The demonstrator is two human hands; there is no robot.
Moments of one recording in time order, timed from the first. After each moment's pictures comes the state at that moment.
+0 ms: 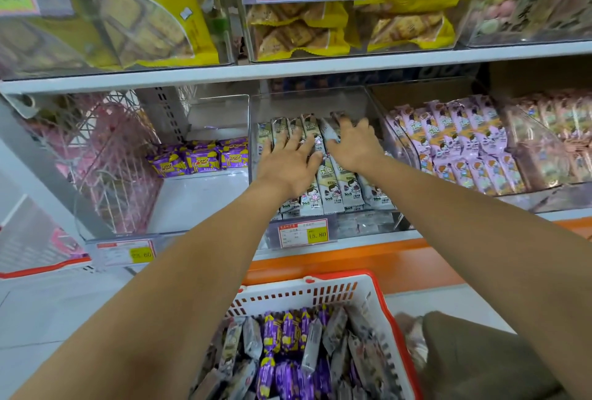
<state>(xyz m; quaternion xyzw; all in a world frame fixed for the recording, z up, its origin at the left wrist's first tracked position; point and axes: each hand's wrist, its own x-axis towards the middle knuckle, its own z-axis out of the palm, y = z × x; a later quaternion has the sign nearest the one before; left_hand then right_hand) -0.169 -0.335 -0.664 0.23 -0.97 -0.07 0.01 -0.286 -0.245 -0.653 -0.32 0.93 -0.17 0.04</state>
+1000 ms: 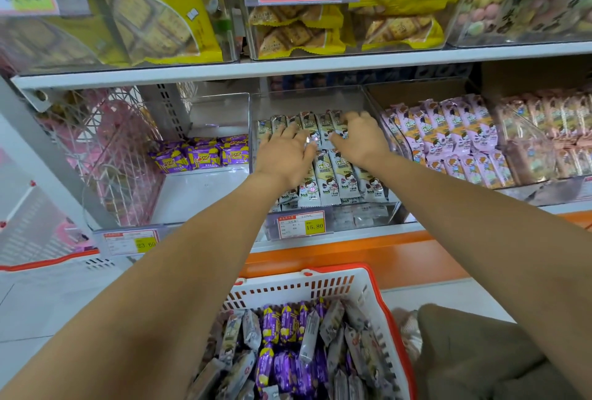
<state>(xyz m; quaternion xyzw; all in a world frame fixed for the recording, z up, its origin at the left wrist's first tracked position) -0.162 -0.333 -0.654 0.22 -0.97 -0.09 0.08 -0.293 -0.231 -0.652 -0.35 0.91 -0.23 -0.03</state>
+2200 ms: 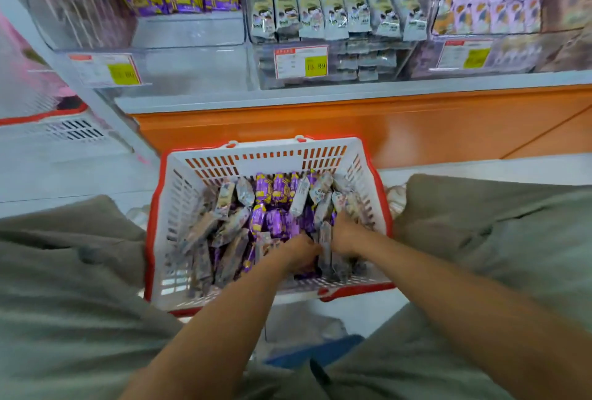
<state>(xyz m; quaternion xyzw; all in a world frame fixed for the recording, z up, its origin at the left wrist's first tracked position) 0.035 -0.136 -0.903 0.36 -0.72 -0.51 -0.32 -0.064 -0.054 -0.879 -0.29 0.86 0.04 0.42</state>
